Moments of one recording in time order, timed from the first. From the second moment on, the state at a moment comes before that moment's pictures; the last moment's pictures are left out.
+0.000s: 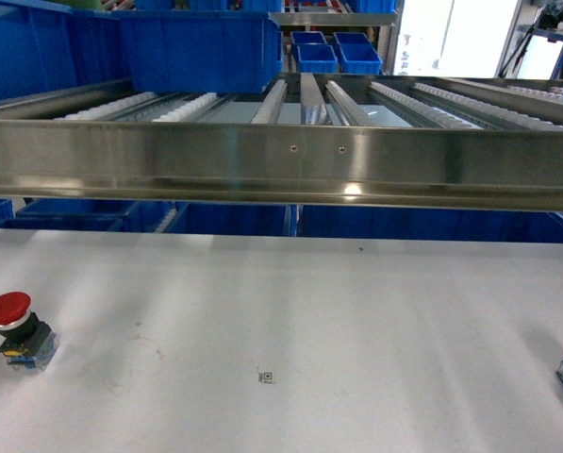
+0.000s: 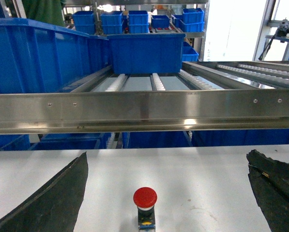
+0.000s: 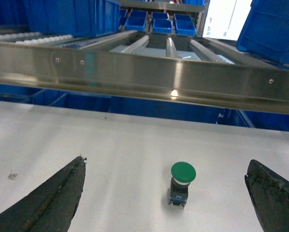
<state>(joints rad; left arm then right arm) 0.13 0.22 0.02 0.23 0.14 0.00 0.13 0.19 0.01 0.10 0.06 -0.03</state>
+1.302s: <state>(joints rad) 0.03 1.75 0.57 0.73 0.19 0.19 -0.01 1.69 0.60 0.54 0.02 -0.24</state>
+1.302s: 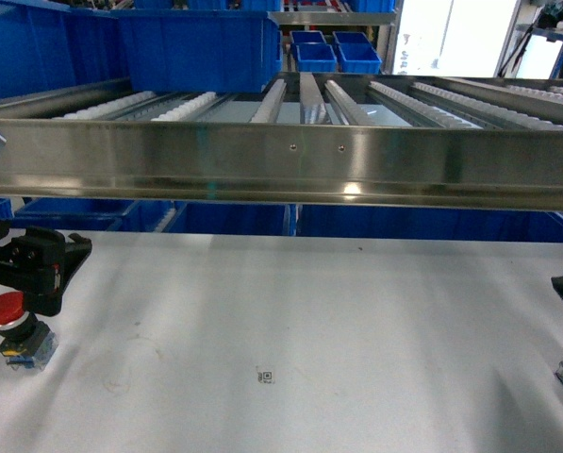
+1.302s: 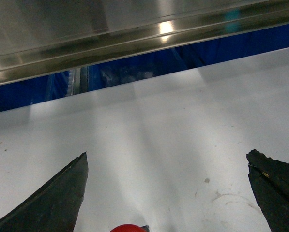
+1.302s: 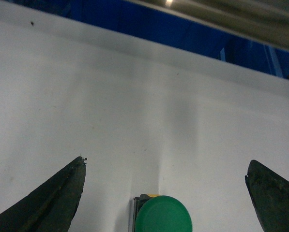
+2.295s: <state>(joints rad) 0.02 1.76 0.57 0.73 0.19 0.16 -0.08 2.03 0.73 0.48 0.03 -0.25</state>
